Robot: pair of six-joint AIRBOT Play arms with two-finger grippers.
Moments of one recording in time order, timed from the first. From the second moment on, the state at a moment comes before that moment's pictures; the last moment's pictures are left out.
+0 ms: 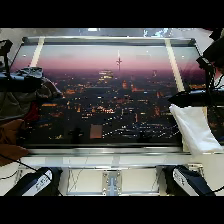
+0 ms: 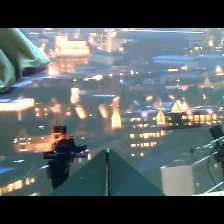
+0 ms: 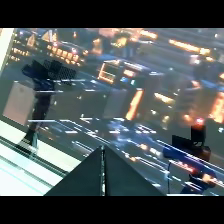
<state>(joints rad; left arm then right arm) 0.16 -1.03 1.32 1.26 -1.27 -1.34 -0.21 -0.90 1.14 -0.97 1.43 1.11</state>
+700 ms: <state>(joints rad) 0.16 -1.04 1.32 1.26 -1.26 -1.34 -0.21 -0.90 1.14 -0.97 1.43 1.11</state>
